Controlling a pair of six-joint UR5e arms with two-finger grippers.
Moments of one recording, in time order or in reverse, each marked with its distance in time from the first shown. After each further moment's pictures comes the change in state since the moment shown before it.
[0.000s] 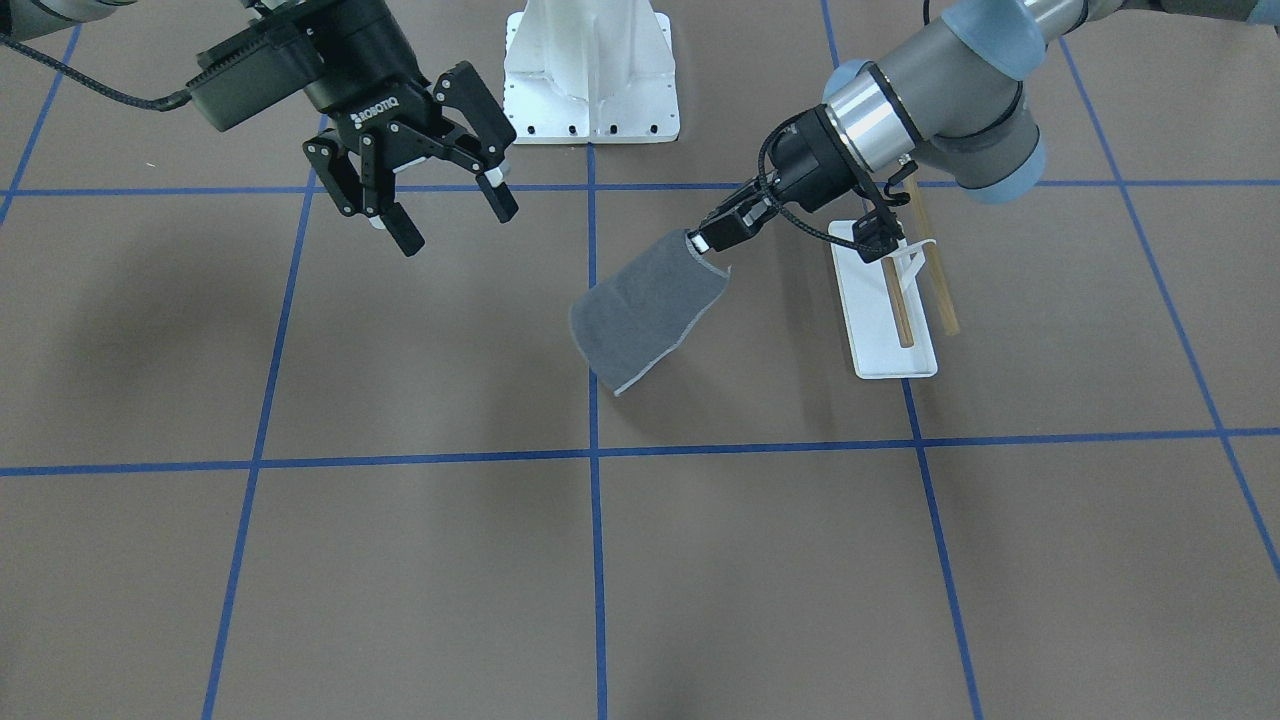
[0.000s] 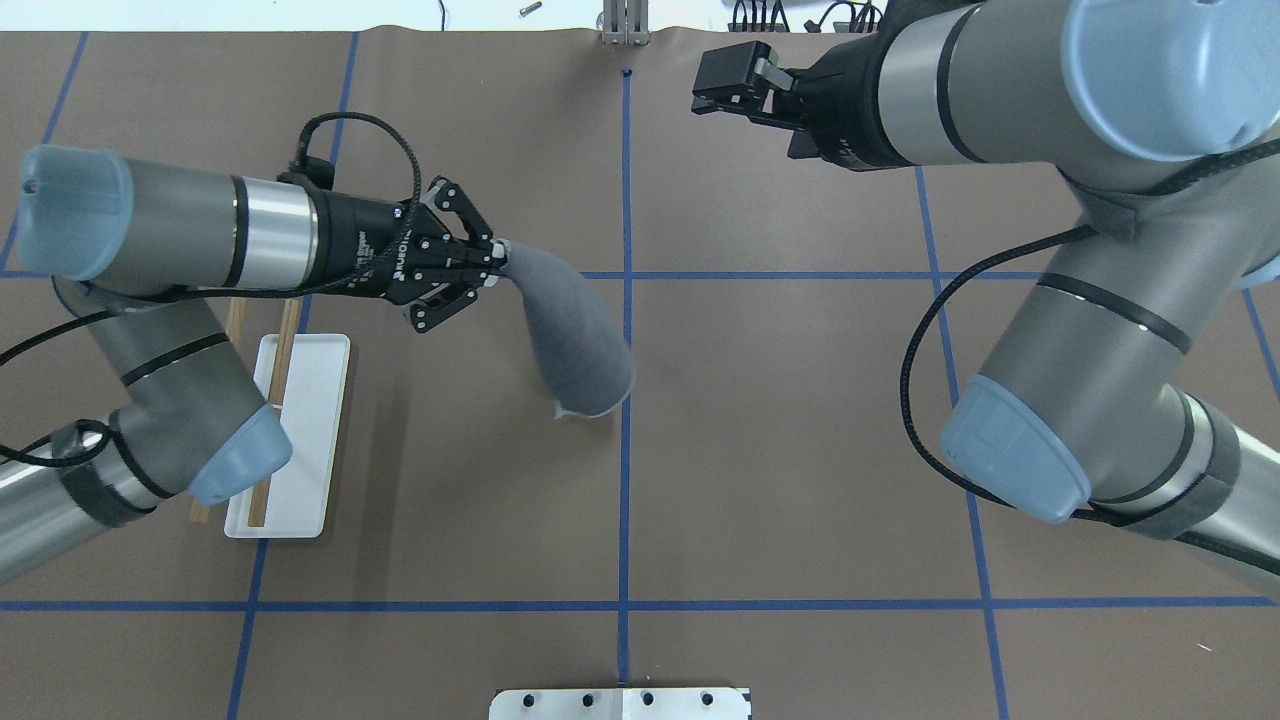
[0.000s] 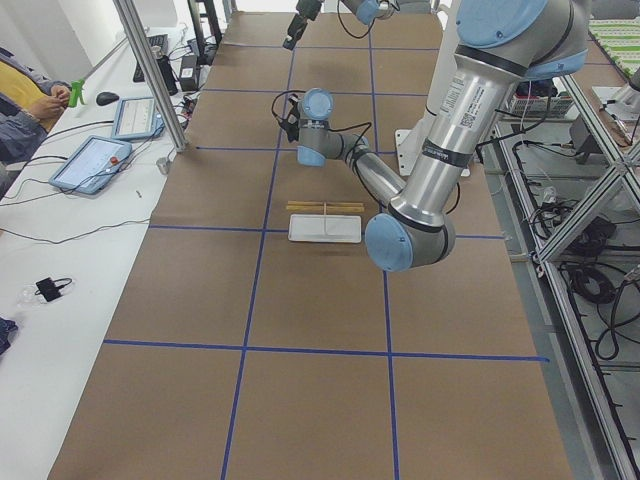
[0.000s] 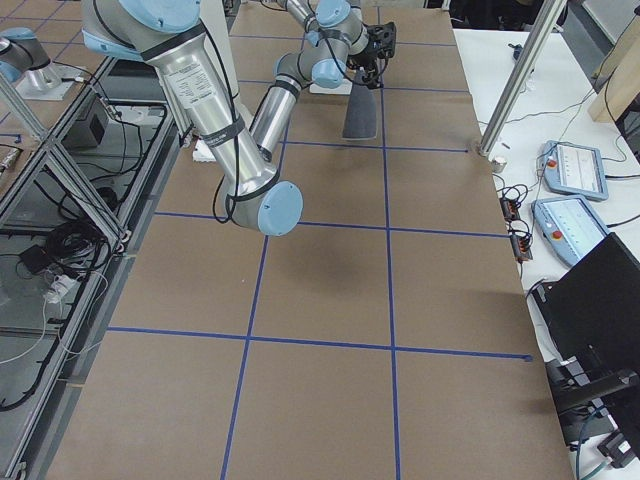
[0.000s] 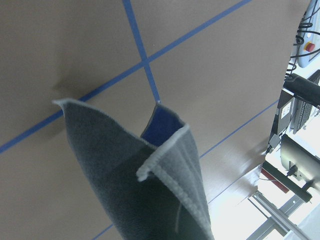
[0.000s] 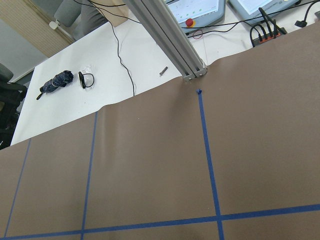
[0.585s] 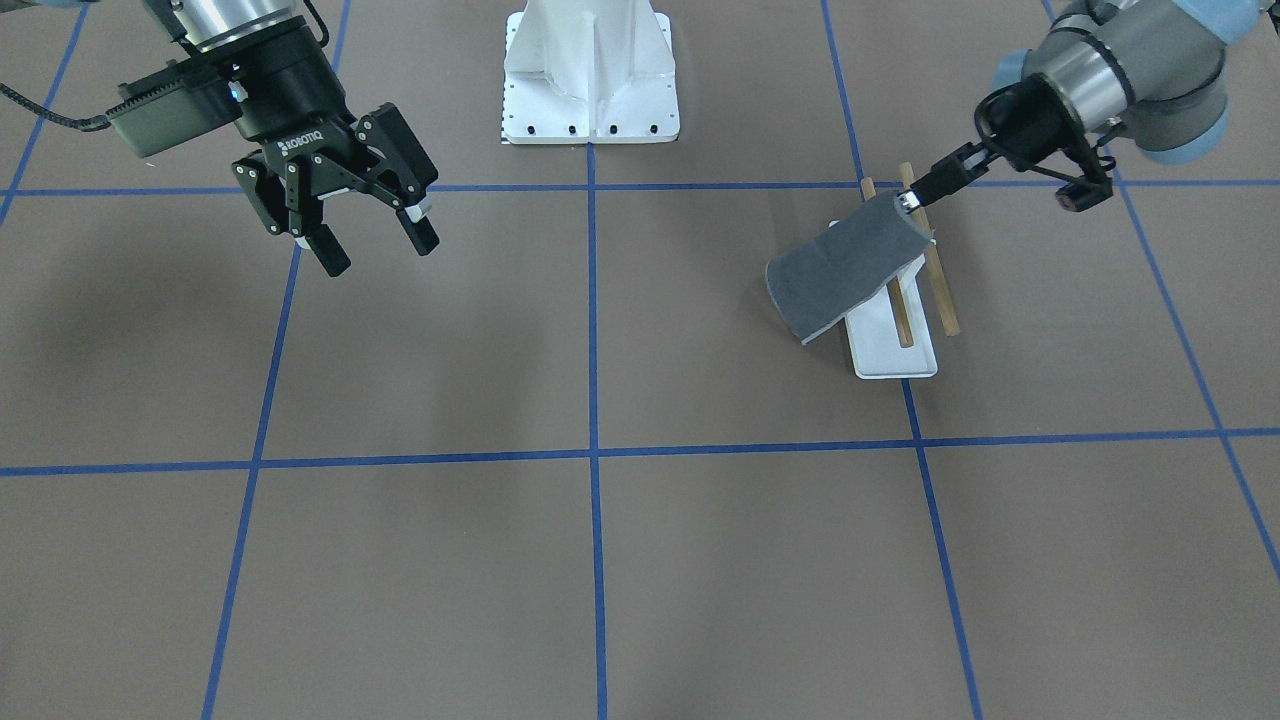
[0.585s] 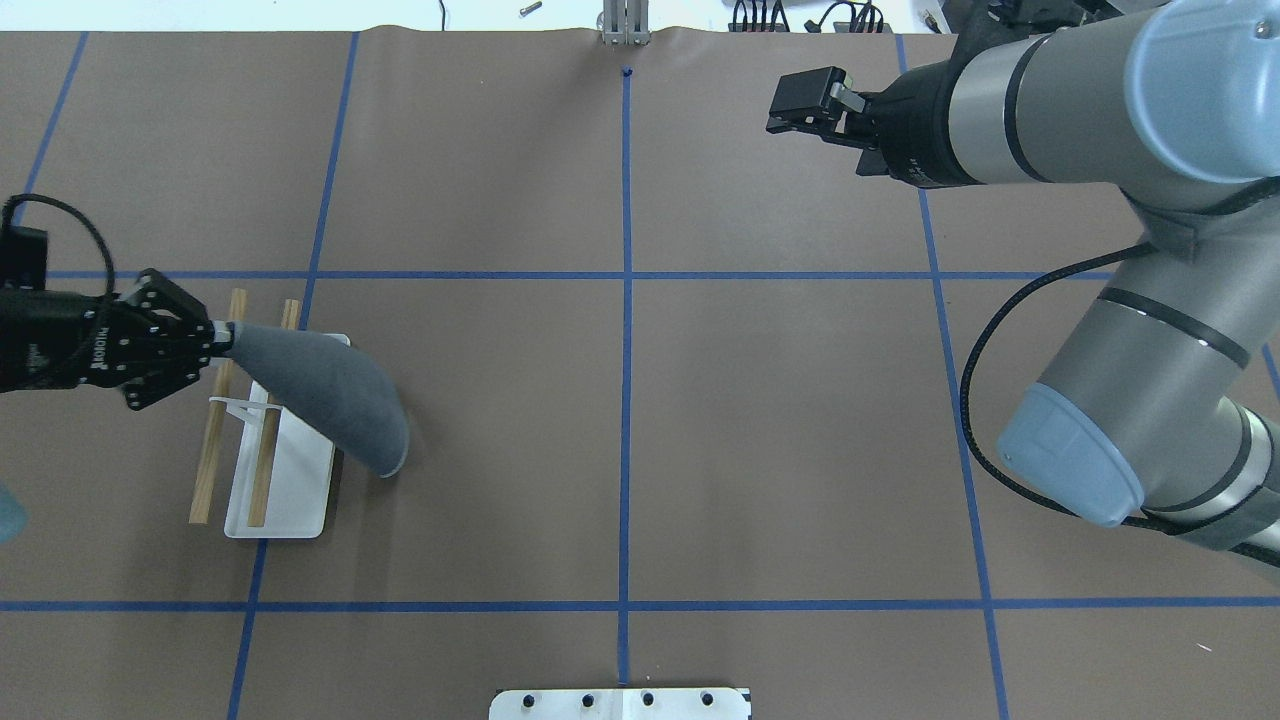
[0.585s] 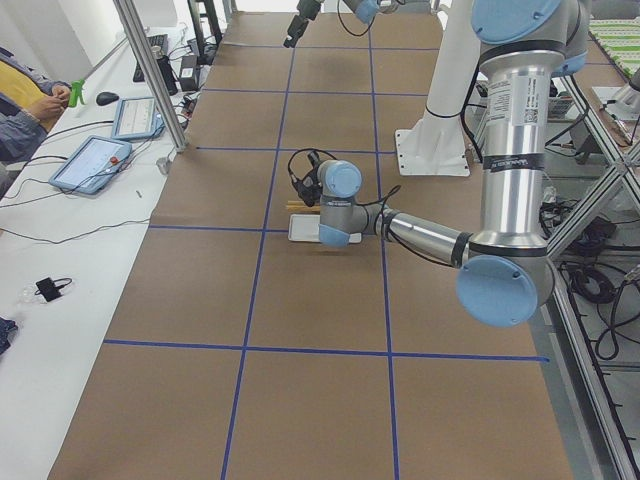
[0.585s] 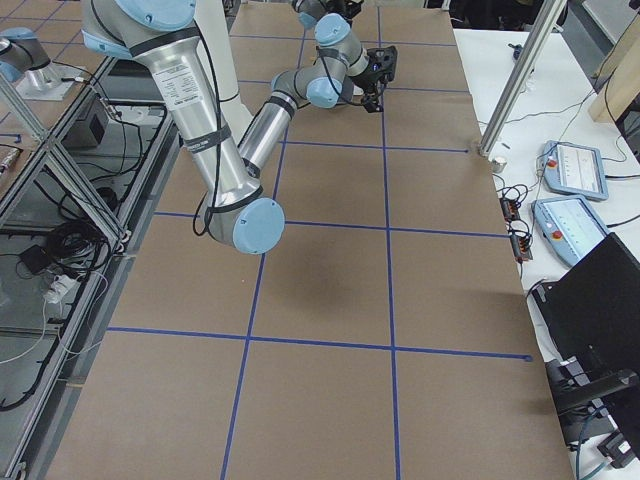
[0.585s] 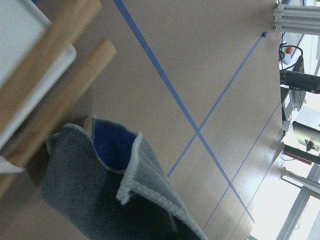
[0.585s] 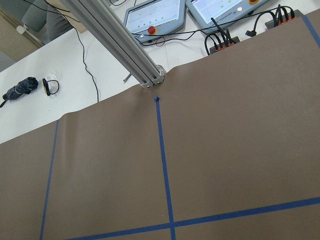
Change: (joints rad) left arm -0.181 0.442 -0.019 -0.414 -0.180 0.213; right arm 0.025 -0.099 0.020 0.001 0.001 -0.012
